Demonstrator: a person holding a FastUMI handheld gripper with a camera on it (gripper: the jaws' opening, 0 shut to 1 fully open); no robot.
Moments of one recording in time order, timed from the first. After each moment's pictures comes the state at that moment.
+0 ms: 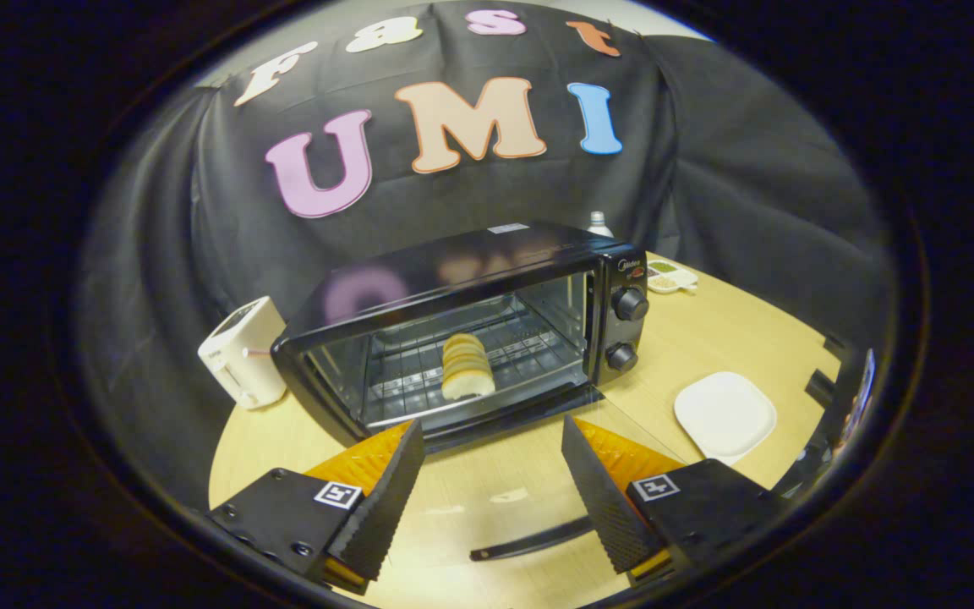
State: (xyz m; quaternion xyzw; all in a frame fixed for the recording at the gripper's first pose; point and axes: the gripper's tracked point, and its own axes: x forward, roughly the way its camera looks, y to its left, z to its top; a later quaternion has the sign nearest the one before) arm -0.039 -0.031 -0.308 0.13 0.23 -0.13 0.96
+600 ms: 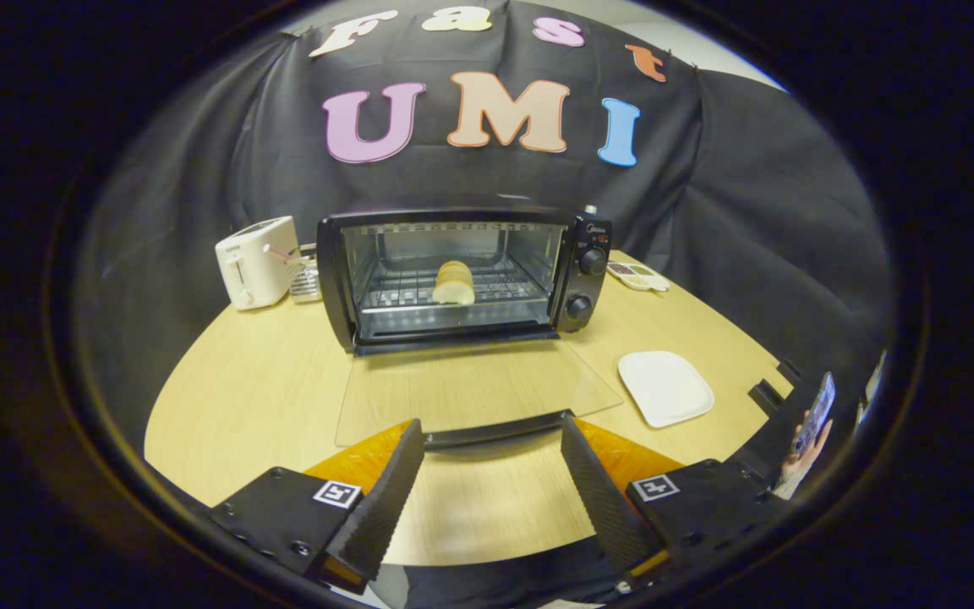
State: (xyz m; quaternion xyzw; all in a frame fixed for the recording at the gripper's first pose) arm -0.144 -0.029 -0.356 0.04 0.27 -0.12 0.95
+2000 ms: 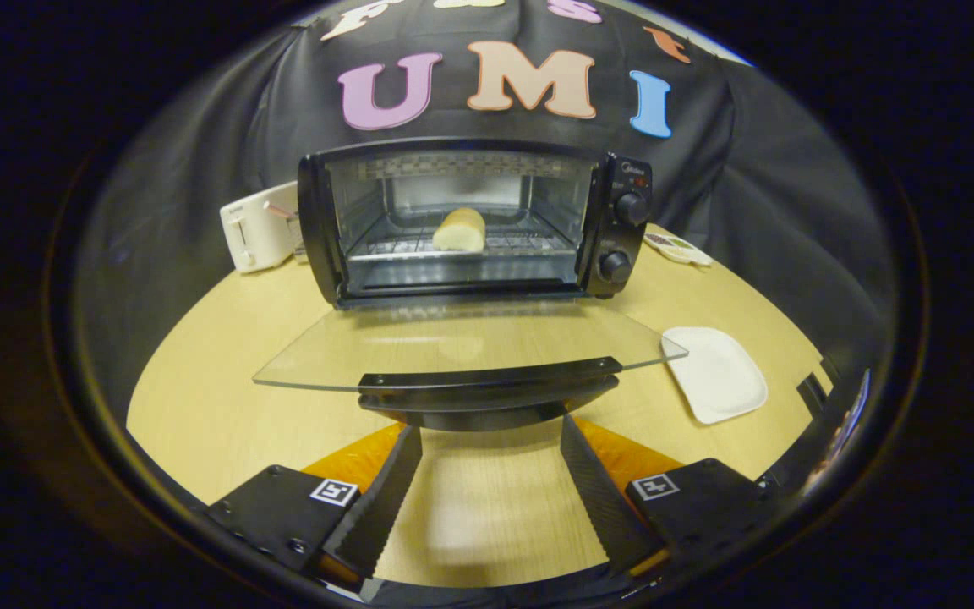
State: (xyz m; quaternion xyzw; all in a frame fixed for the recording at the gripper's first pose) arm -0.103 -0.036 -0.392 0.06 0.28 -0.07 0.96
